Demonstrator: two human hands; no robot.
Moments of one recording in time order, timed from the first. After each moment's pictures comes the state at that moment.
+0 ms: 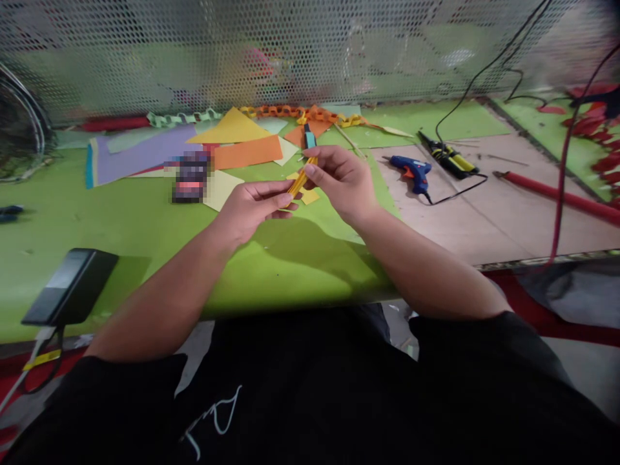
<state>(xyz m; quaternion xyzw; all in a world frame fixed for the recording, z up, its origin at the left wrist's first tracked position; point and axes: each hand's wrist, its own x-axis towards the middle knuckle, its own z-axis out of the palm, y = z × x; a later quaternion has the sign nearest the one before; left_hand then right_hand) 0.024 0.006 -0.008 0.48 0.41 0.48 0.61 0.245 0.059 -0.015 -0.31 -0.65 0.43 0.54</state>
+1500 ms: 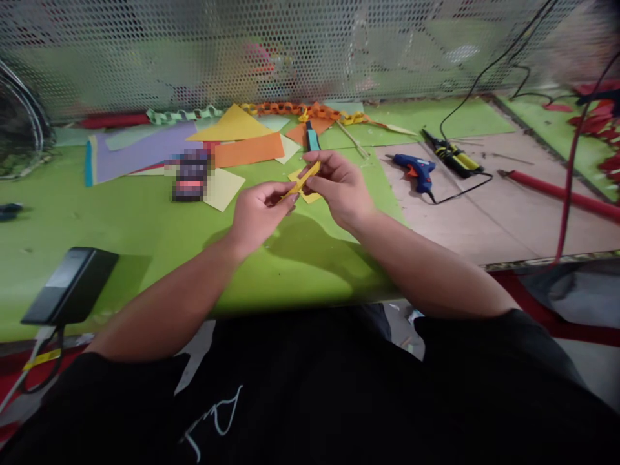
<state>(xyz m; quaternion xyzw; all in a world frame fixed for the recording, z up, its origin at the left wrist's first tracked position) 0.042 0.006 -0.034 0.58 0.44 0.55 0.41 0.233 0.056 -0.027 -0.28 -0.55 0.56 0.56</state>
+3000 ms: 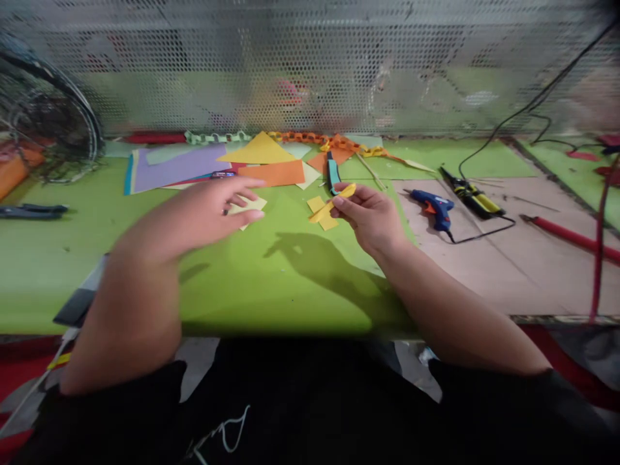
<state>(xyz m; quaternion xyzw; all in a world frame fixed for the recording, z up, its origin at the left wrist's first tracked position) -0.077 0.001 0.076 0.74 0.57 0.24 0.26 0.249 0.059 -0.010 -0.38 -0.47 0.59 0.54</state>
